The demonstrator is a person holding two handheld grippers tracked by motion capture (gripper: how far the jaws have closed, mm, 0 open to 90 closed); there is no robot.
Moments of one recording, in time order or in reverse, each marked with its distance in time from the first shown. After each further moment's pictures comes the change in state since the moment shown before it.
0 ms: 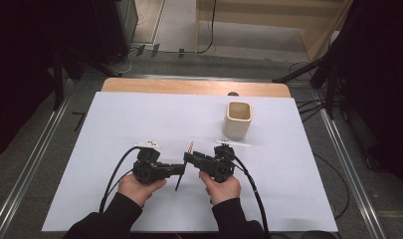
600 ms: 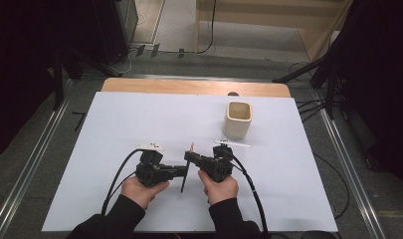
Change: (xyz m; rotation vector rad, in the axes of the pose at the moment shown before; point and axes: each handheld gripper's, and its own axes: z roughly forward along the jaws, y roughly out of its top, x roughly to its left) left arm -0.003 -0.004 0.007 -0.007 -0.012 -0.005; right arm 0.001 -0.001 0.004 -0.009 0.035 0.016
